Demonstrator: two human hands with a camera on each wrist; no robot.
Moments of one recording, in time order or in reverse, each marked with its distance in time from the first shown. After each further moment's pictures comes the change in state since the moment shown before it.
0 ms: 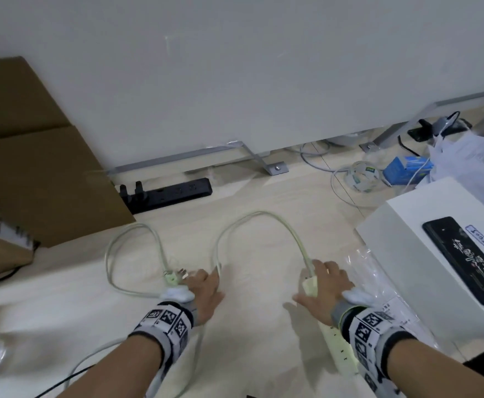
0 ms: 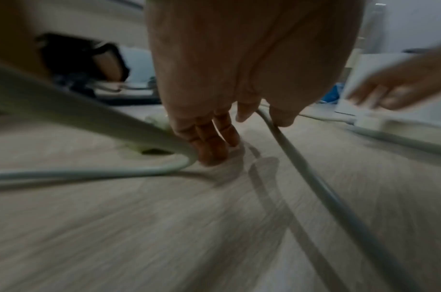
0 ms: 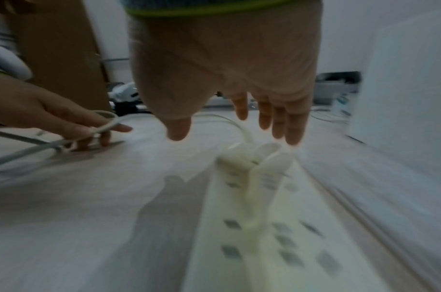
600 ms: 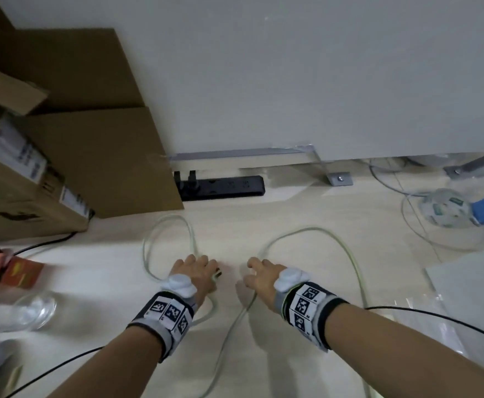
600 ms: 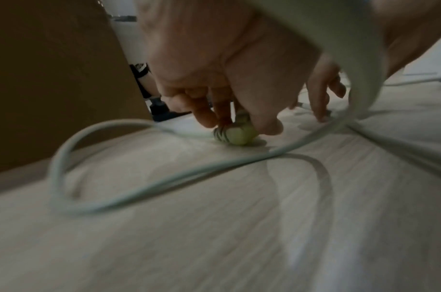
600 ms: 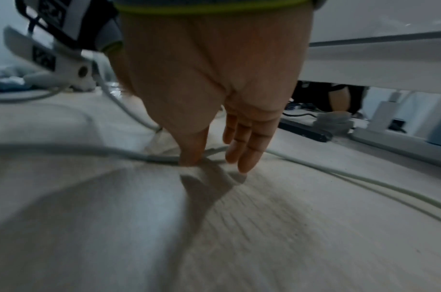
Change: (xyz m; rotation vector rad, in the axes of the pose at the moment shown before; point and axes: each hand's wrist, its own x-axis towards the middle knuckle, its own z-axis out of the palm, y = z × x) left_hand -0.010 -0.073 -0.043 0.137 0.065 -0.176; right_hand 0.058 -0.194 0.006 -0.420 -0.377 -0.768
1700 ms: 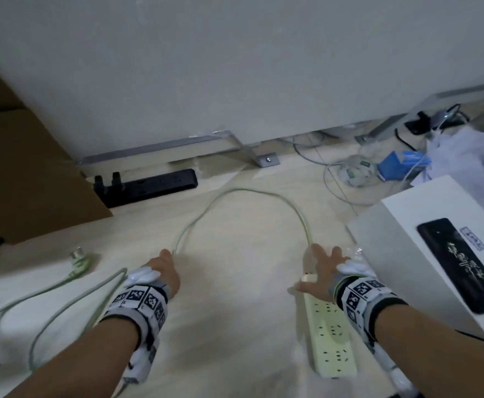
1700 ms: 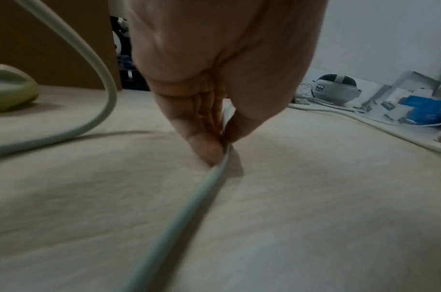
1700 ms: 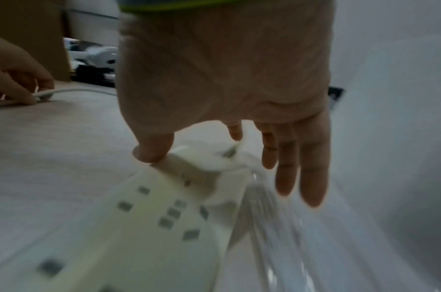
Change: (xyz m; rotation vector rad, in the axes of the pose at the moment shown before) left_hand 0.014 0.072 -0.009 -0.366 0.014 -0.299; right_hand -0.150 0.139 0.070 0.272 0.025 0.870
